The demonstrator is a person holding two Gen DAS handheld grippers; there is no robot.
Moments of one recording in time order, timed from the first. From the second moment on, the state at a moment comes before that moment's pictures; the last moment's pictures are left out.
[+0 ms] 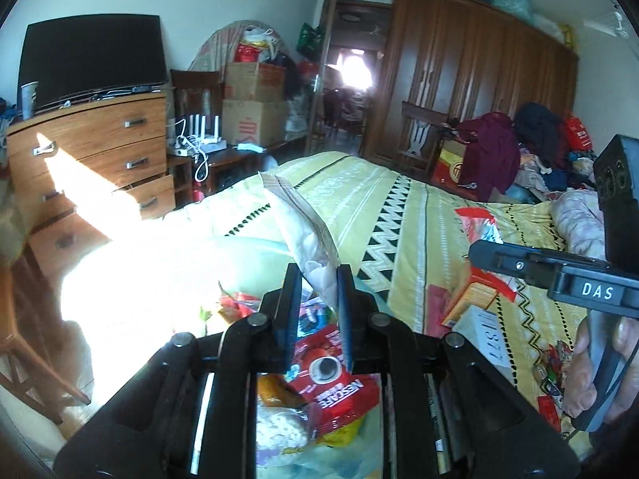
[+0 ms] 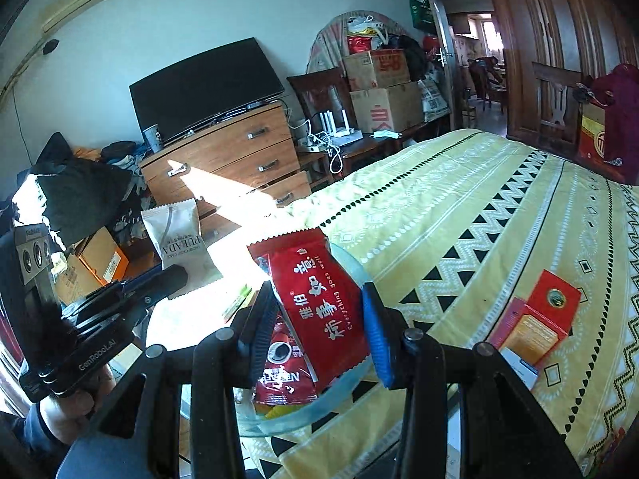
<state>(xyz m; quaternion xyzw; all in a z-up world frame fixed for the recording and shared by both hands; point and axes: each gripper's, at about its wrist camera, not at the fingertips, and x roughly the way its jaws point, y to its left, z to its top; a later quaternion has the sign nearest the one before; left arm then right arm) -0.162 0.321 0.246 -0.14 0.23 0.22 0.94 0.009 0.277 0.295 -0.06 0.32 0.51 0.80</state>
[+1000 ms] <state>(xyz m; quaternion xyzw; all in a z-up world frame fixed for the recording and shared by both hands) -0.165 0.372 0.207 -0.16 0.30 0.27 0.90 0.007 0.374 0.241 -0.10 0.38 0.52 0.76</state>
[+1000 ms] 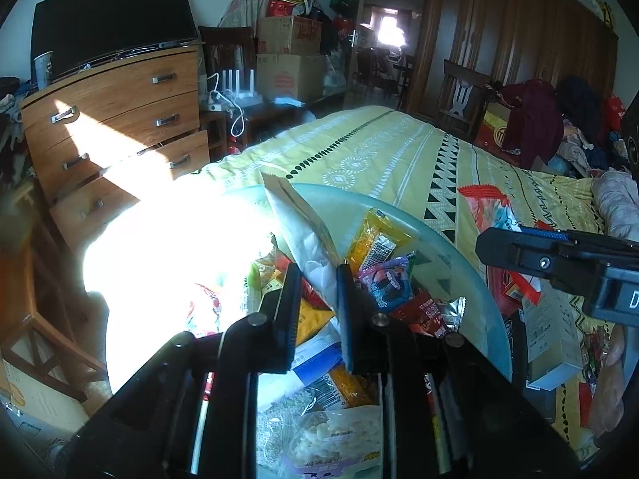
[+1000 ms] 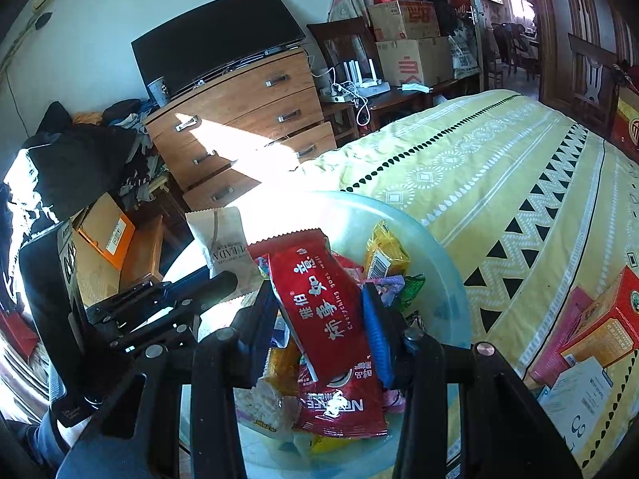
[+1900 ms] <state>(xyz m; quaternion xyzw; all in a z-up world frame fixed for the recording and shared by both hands) -0.163 0.393 0.192 -0.19 0.32 0.27 0.89 -0.004 0.396 0.228 -0.11 0.39 0.53 0.74</state>
